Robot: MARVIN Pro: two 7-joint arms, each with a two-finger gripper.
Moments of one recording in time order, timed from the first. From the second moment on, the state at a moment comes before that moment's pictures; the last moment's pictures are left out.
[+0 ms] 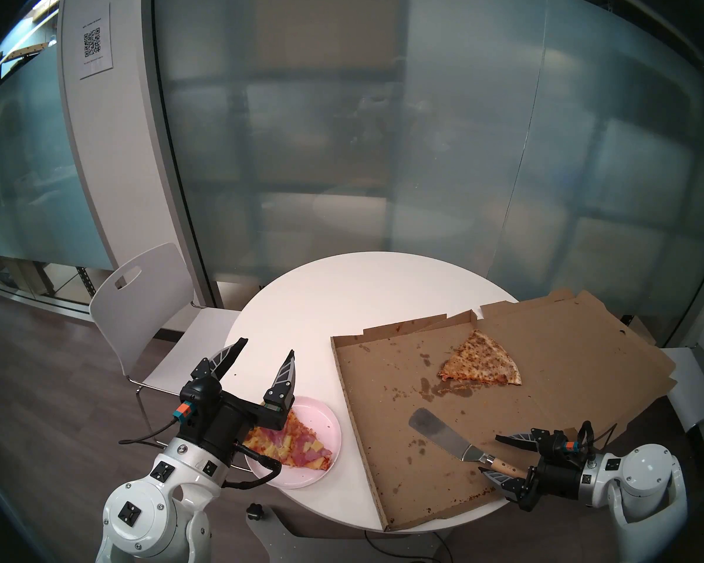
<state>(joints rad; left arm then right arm) 2.35 -1.65 -1.67 -2.36 -0.07 -0.02 -0.40 -2.30 -1.26 2.07 -2.12 -0.03 0.19 1.02</state>
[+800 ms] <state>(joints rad) 2.35 -1.65 -1.67 -2.36 -0.07 -0.02 -0.40 -2.27 -1.46 2.27 -2.17 0.25 0.05 0.93</state>
